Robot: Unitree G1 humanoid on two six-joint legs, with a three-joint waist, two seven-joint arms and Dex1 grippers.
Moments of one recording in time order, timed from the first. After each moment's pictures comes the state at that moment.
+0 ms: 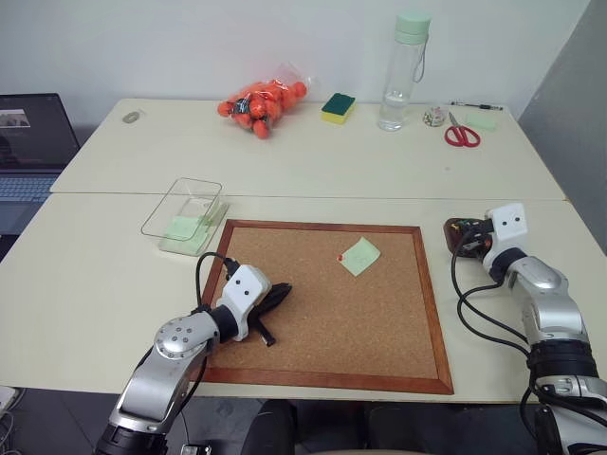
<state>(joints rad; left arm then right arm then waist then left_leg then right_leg) 0.02 0.52 -0.11 -0.32 -0.18 0.34 -0.64 -0.38 -0.53 -0.18 0.32 0.14 0.18 0.42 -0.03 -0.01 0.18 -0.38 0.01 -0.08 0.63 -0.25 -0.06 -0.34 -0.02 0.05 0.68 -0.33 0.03</state>
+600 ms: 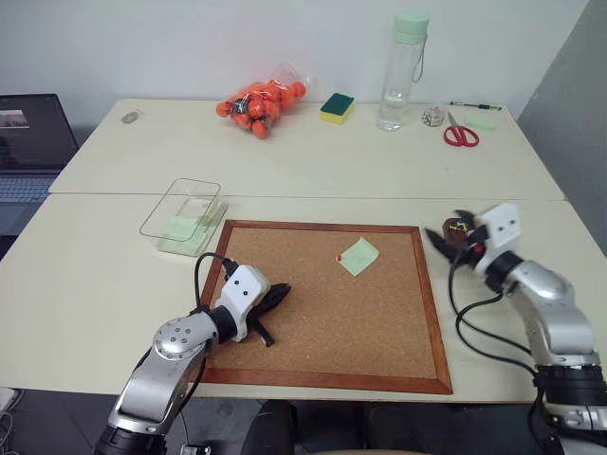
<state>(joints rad) 0.02 0.52 -0.11 -0.32 -0.18 0.34 -0.64 -0.21 -0.49 -0.03 -0.15 0.27 0.29 0.61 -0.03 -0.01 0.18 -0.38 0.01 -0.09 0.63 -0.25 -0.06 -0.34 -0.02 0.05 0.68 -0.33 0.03</state>
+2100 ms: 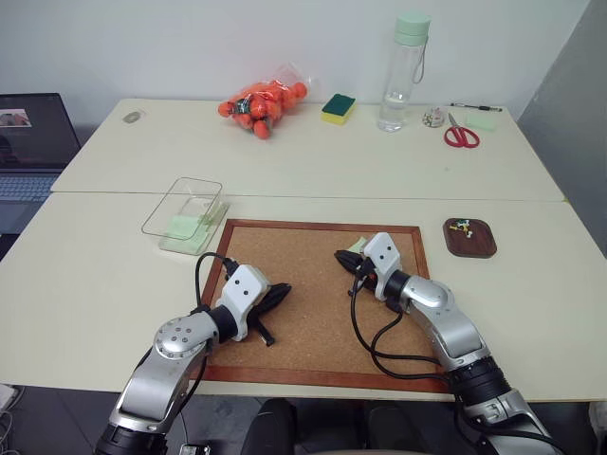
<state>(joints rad) 0.02 0.52 -0.11 -0.31 -0.19 0.34 -0.64 -0.33 -0.23 0.25 0.09 0.09 0.15 0.56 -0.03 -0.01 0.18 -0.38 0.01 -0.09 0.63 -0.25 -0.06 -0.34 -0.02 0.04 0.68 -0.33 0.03</state>
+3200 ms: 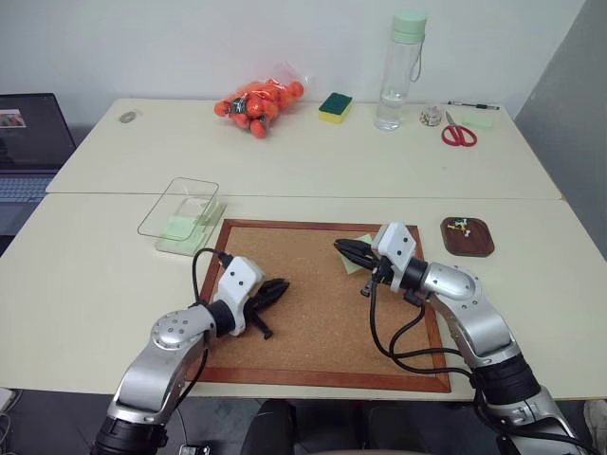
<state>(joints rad) -0.04 0.52 -0.04 -0.31 -0.29 0.48 -0.65 -0.33 -0.35 0.23 -0.15 0.14 0.16 0.72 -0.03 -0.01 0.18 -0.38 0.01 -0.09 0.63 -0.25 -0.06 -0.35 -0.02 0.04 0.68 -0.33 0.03</state>
